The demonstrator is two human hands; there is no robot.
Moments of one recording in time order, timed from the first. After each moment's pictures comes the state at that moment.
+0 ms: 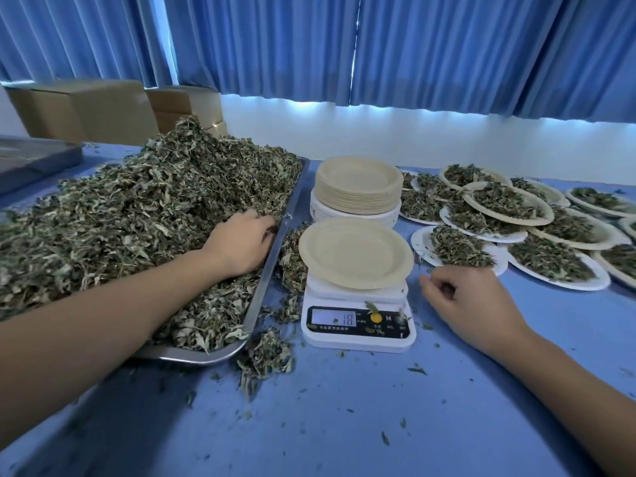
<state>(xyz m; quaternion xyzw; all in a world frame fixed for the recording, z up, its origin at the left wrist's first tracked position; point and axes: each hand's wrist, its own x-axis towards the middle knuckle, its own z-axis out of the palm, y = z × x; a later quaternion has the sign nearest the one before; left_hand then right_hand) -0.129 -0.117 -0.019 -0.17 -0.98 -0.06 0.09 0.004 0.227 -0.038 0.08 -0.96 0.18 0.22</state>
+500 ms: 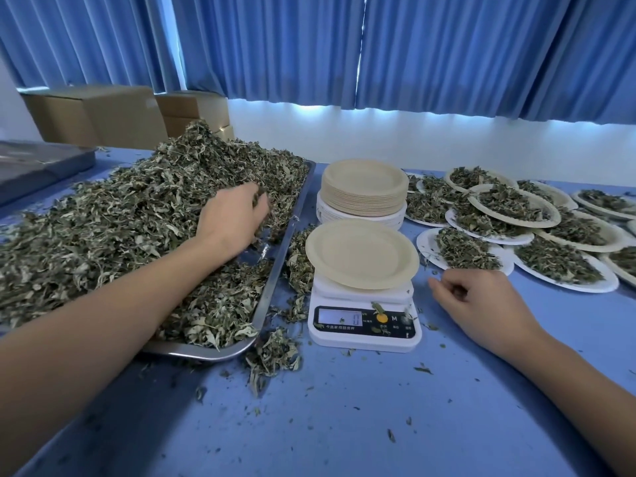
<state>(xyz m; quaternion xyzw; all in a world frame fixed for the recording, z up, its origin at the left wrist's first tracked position) -0.131 -0.124 0.010 -0.08 -0.95 -0.20 0.24 0.008 0.232 -0.038 0.06 -0.96 0.20 0.20</state>
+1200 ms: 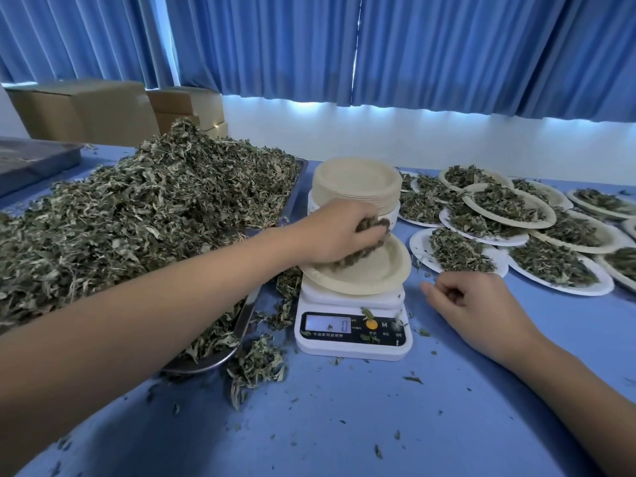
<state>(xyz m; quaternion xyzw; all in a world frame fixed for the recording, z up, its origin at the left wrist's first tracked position) -0.110 0.005 0.028 -0.41 -0.88 -0.24 0.05 0.006 0.240 -0.037 0.09 -0.95 0.23 0.18</state>
